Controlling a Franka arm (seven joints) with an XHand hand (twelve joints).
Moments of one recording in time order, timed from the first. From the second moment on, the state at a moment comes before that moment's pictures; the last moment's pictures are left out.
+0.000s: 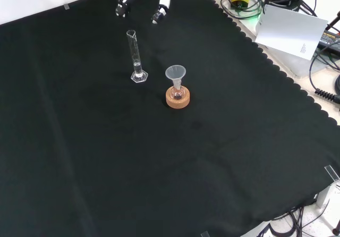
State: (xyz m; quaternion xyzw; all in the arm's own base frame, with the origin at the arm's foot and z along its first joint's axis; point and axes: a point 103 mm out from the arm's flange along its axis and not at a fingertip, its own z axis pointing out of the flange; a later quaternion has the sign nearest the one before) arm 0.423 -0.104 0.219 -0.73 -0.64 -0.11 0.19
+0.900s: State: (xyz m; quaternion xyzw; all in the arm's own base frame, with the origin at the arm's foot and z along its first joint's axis) arm 0.437 -0.097 0.175 -0.72 -0.65 -0.13 0.23
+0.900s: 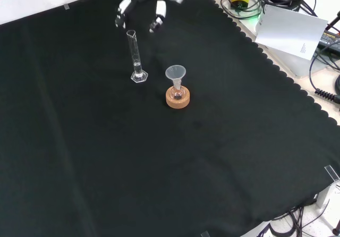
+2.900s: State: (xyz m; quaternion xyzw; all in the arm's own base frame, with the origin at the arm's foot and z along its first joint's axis) arm 0.479 -0.075 0.098 -0.57 -0.66 -0.34 0.35
